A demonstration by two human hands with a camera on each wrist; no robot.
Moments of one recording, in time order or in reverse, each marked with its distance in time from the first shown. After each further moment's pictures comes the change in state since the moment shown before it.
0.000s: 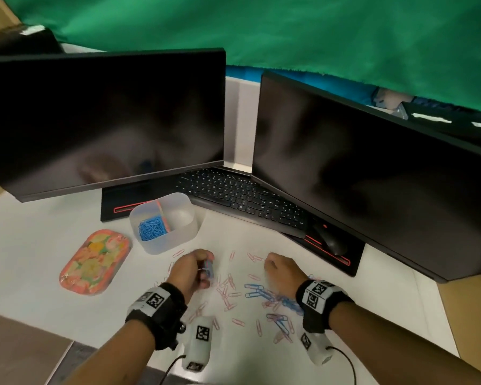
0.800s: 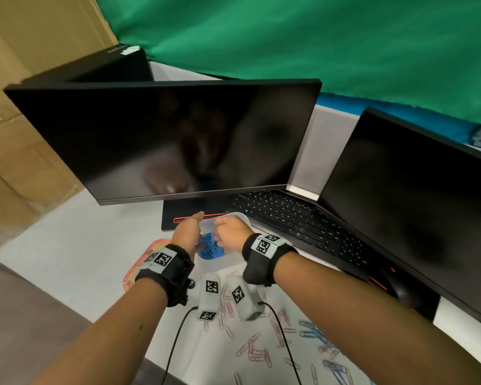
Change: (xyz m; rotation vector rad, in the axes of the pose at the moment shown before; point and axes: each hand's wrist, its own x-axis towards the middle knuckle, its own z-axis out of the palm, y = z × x) left_hand 0.042 0.122 -0.097 -0.052 0.340 0.139; right_hand 0.113 -0.254 0.065 0.218 -0.258 -0.082
